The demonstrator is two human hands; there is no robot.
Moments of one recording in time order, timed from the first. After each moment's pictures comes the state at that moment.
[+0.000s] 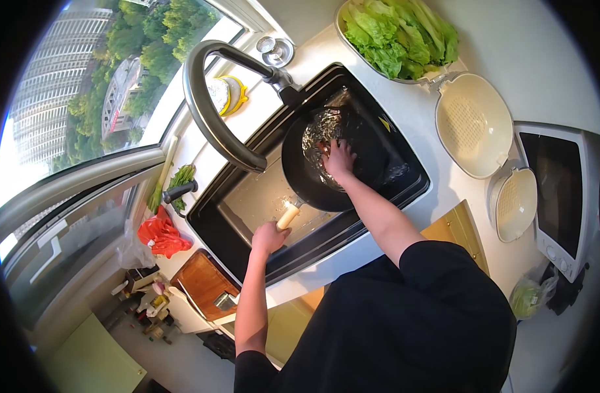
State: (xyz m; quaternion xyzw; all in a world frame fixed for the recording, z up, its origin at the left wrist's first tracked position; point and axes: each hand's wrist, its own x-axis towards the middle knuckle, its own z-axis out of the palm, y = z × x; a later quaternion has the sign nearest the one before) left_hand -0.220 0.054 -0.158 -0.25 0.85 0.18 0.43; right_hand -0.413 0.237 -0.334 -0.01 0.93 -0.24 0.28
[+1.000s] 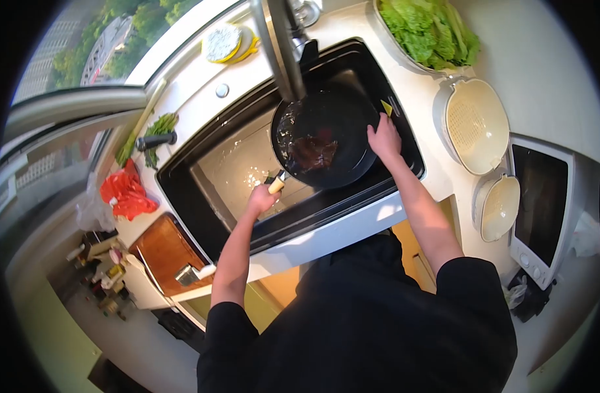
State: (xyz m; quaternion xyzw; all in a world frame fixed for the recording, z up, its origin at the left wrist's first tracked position) left_hand -0.182 0.055 -0.283 -0.26 0.84 0.31 0.36; right_hand -0.456 0.364 -0.261 -0.04 0.97 -0.20 0.14
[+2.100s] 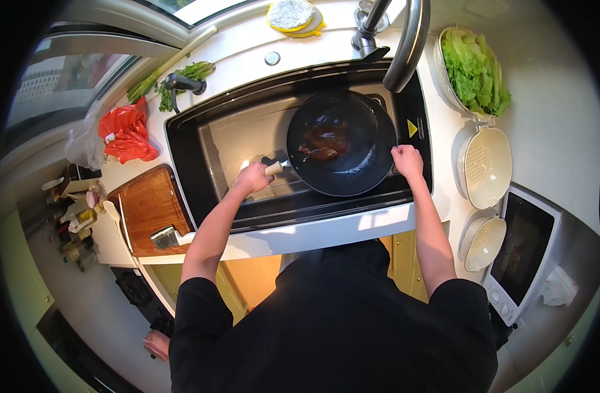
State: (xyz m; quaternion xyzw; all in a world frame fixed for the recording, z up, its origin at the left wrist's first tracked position) left_hand -0.173 0.025 -0.229 -0.28 0.85 0.27 0.37; right_hand -0.460 0.378 -0.220 -0.12 0.95 -0.12 0.27
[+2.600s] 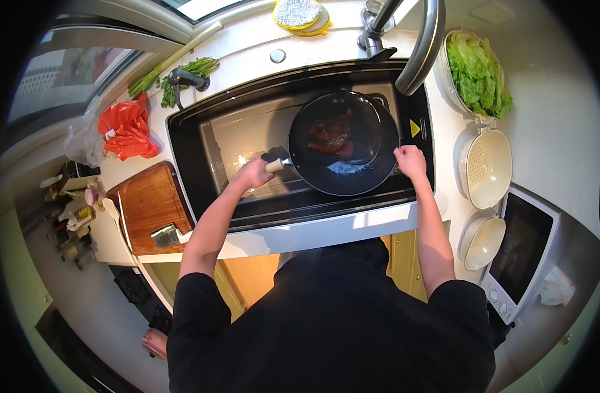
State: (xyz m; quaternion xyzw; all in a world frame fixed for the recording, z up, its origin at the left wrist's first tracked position) left_hand -0.165 0.009 -0.244 -0.24 0.85 0.31 0.34; right_hand -0.460 0.376 -0.212 -0.13 0.94 -0.12 0.29
